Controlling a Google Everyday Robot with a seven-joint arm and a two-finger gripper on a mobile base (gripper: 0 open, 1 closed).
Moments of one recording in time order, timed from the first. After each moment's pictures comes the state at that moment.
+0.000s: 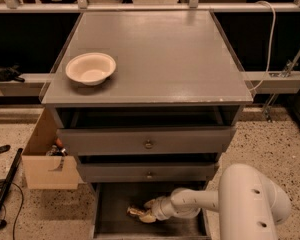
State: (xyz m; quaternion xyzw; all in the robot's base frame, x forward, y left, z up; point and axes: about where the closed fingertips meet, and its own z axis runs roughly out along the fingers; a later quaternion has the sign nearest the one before) arm 0.502 0.017 0.145 -0.51 0.78 0.26 0.24
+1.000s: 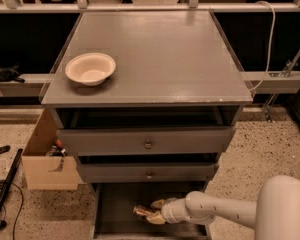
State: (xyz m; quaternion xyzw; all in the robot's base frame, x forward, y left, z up) arm 0.481 -0.011 0.210 -0.51 0.77 0.27 0.29
